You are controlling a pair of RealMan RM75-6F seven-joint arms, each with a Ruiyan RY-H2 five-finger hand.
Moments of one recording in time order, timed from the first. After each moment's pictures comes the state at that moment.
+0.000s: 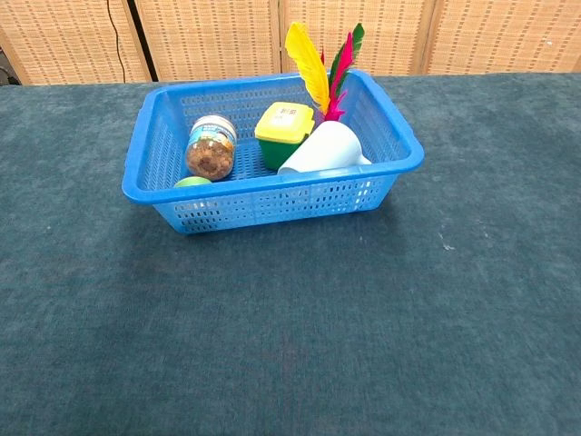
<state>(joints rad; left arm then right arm) -0.08 -1.10 0.06 -1.71 1.62 1.47 0.04 0.02 -1.05 0.04 -1.67 -1.62 1.60 0.17</state>
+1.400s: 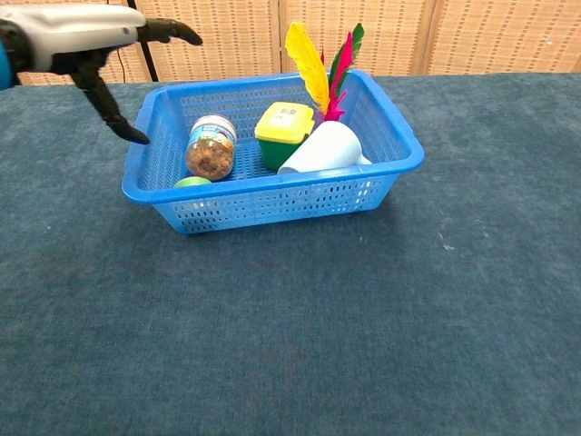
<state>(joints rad) -0.77 -1.31 -0.28 -1.70 1.04 0.87 0.48 0.06 -1.06 0.09 -1.63 -1.46 1.48 0.20</state>
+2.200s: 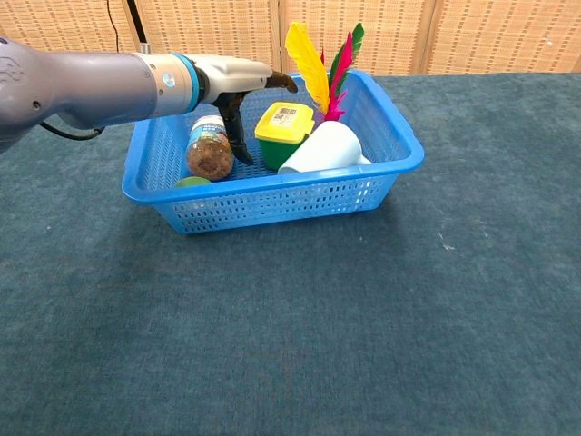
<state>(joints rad) -1.14 -1.68 -0.28 -1.16 0.75 0.63 0.54 0.10 -1.08 0.14 -1.56 -1.33 1.37 0.23</state>
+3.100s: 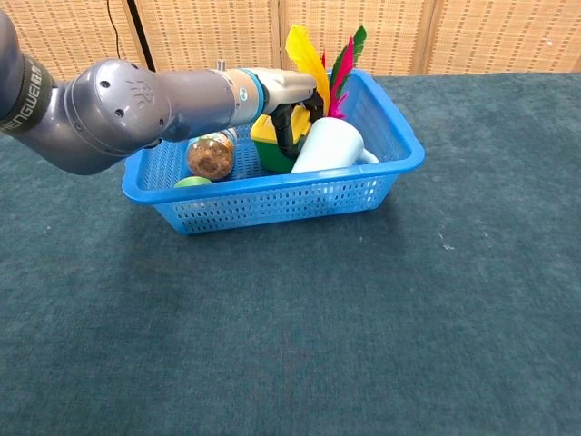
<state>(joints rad) -1.32 -1.89 -0.28 -0.87 0.60 0.62 0.55 0.10 -1.07 0.16 -1.55 -1.29 1.34 0.25</state>
